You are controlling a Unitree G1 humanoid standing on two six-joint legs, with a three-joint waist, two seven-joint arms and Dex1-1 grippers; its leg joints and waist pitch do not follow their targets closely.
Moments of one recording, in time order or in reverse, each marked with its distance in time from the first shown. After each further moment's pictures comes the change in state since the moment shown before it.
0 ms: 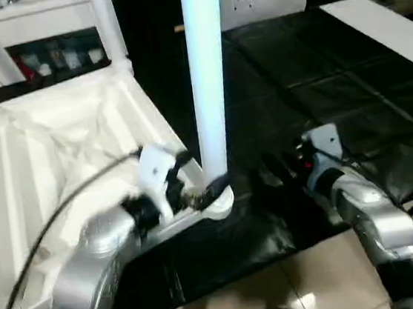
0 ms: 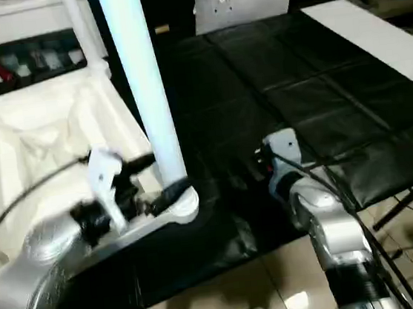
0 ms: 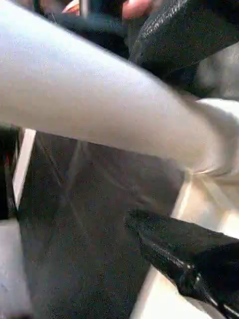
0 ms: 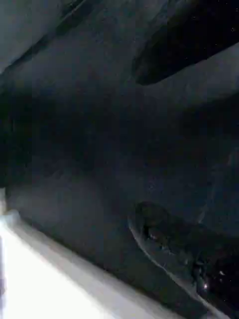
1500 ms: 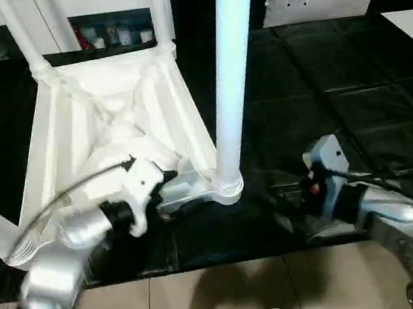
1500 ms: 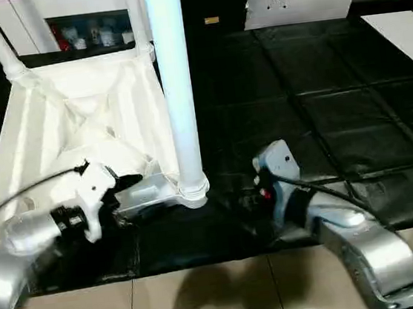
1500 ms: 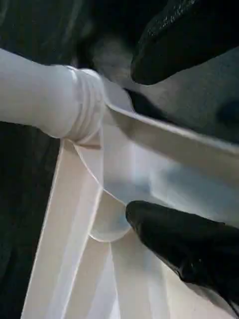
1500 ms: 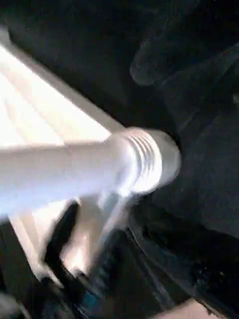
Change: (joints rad) left arm -0.273 0.310 -0.047 0.392 0.087 -0.110 -0.380; right arm 0.097 -0.225 0.077 -0.294 0.123 0.166 0.307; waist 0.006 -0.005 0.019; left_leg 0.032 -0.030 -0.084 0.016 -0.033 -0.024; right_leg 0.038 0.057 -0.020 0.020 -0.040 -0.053
